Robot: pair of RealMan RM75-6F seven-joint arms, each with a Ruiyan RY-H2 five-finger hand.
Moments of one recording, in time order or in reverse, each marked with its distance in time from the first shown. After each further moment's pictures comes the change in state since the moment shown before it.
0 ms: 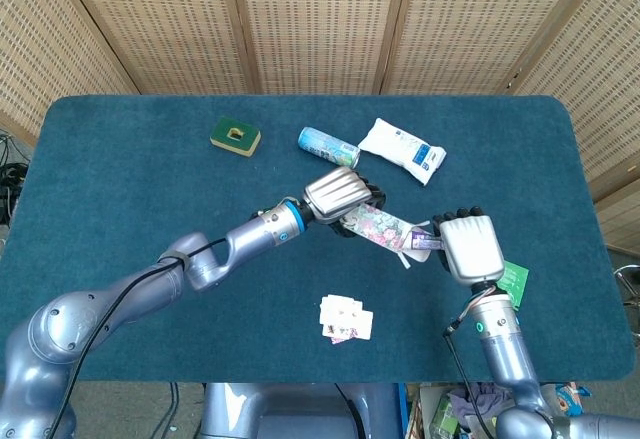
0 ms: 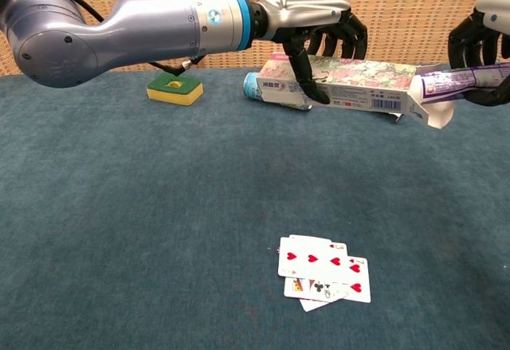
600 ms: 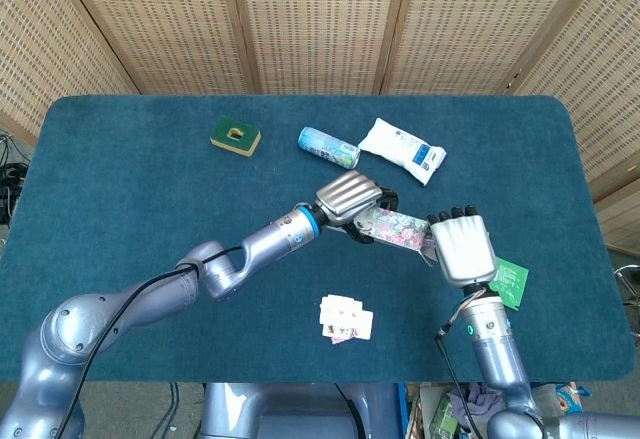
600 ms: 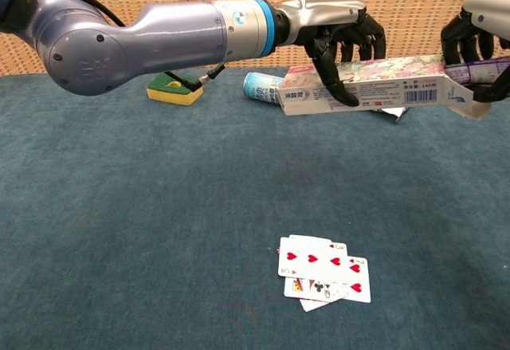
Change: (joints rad) left arm -0.014 -0.042 -0.081 -0.036 -0.120 -0.076 -0.056; right arm 0.030 -0.031 -0.028 -0.014 -0.016 0.065 -0.147
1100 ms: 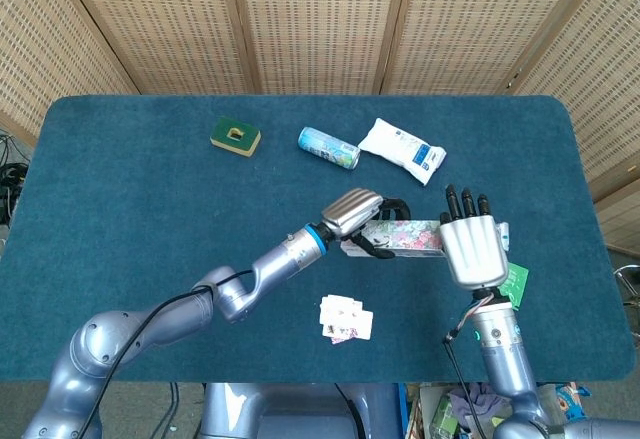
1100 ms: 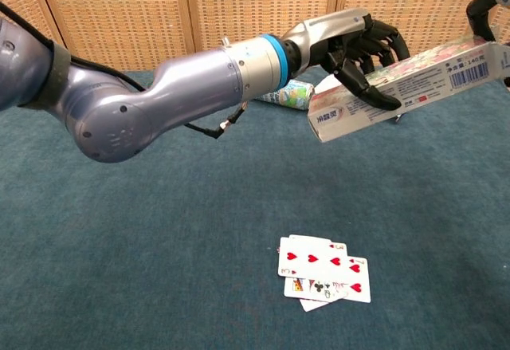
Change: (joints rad) left arm 0.052 -0.169 -0.028 0.095 -0.006 0.128 -0.289; right arm -0.017 0.007 -0.045 -0.004 -0.115 0.111 -0.170
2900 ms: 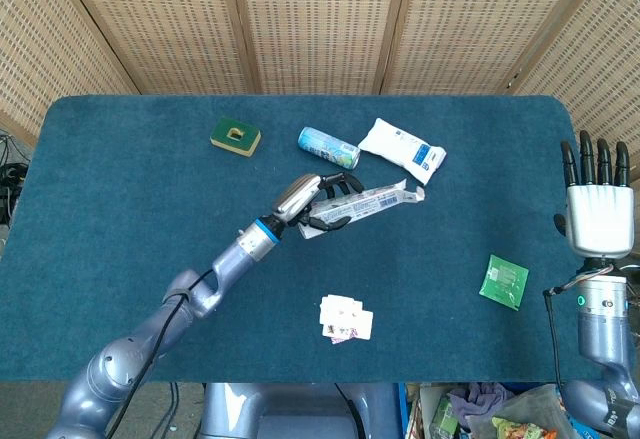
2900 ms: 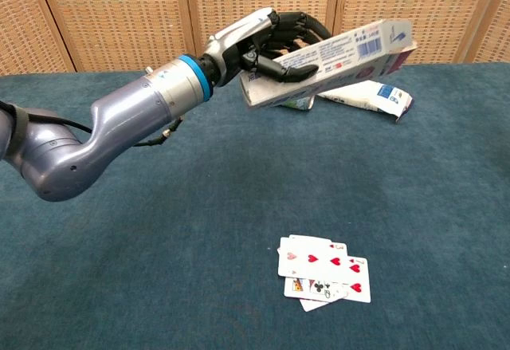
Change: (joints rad) left arm 0.160 -0.161 0.117 0.473 0.123 0.273 -0.454; right arm -0.158 0.125 0.129 0.473 -0.037 -0.099 0.624
